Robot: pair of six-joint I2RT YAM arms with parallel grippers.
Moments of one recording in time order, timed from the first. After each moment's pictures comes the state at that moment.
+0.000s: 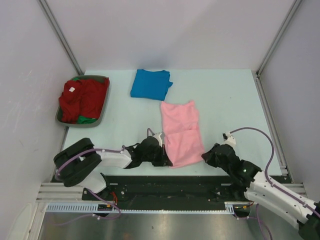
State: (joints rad) left arm -0.93 1.53 0.47 0.33 0.24 -0.94; right arm 0.74 0.59 0.25 -0.36 0.26 1.01
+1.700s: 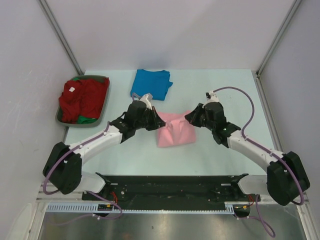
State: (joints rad) left arm -0.64 1.35 0.85 -0.06 0.18 -0.77; right arm 0.55 1.23 0.74 0.06 0.00 0.75
